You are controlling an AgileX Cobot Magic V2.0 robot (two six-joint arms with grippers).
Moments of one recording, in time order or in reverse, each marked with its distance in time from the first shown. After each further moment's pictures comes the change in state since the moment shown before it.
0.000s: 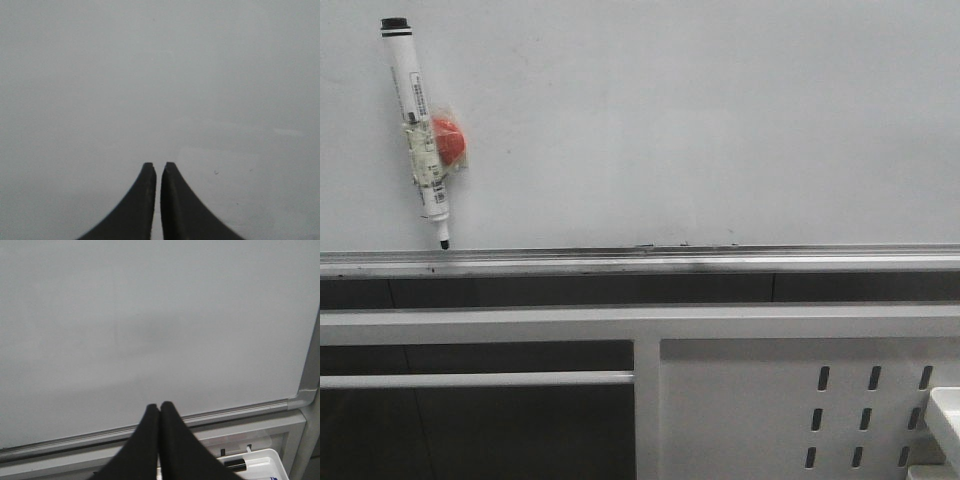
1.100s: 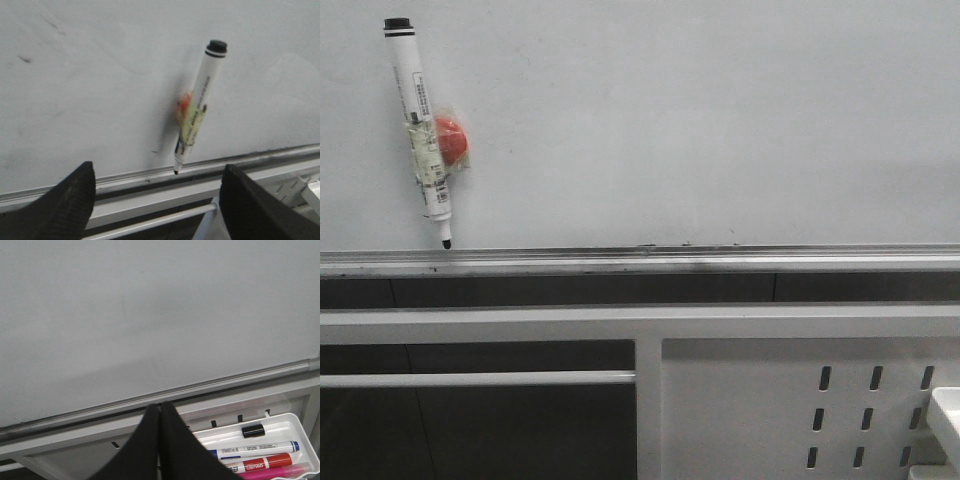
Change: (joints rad) left arm -0.513 0.365 0.215 -0.129 -0.228 0.000; right arm 0.000 0.000 0.013 0.085 0.076 -0.002
